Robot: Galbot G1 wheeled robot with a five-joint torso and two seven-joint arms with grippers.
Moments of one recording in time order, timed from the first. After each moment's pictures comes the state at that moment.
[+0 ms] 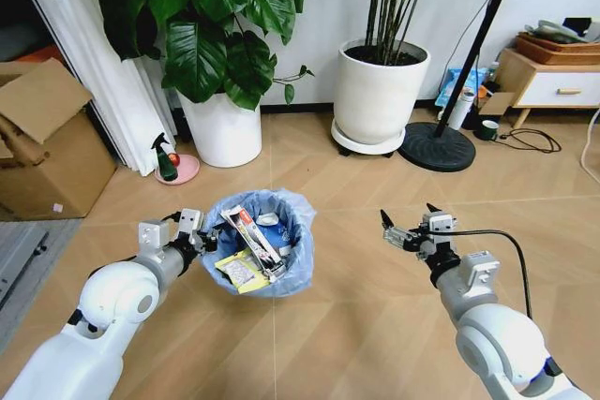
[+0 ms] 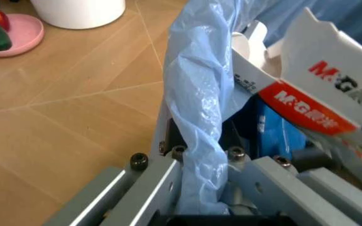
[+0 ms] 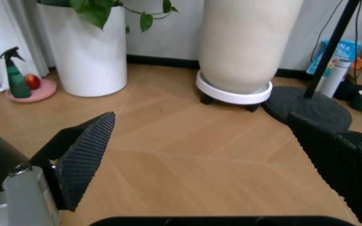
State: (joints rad) left arm 1.18 -0.97 -0.44 -2.09 -0.74 0.74 -0.12; right arm -1.45 1.09 0.48 2.26 0.38 -0.36 0.19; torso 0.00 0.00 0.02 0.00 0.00
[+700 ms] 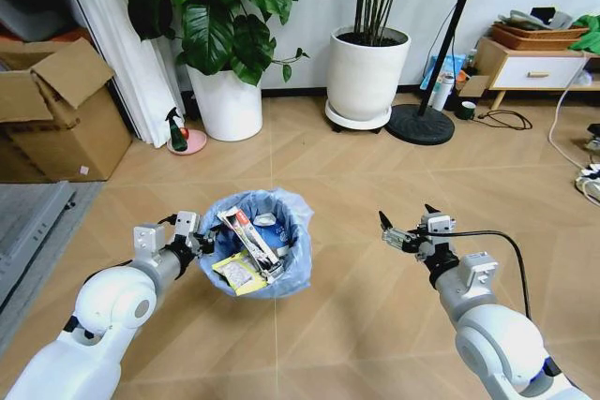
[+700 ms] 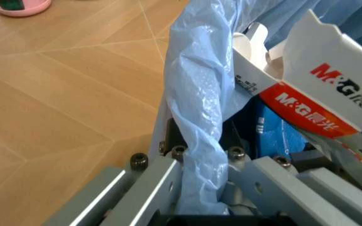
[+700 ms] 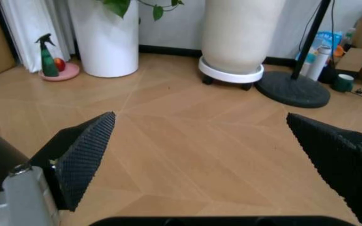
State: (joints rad) left arm 1.20 -0.98 -0.46 -2.11 -0.72 0.74 -0.11; right arm -1.45 1.09 0.48 2.25 0.38 -0.36 0.19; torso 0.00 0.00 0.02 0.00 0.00
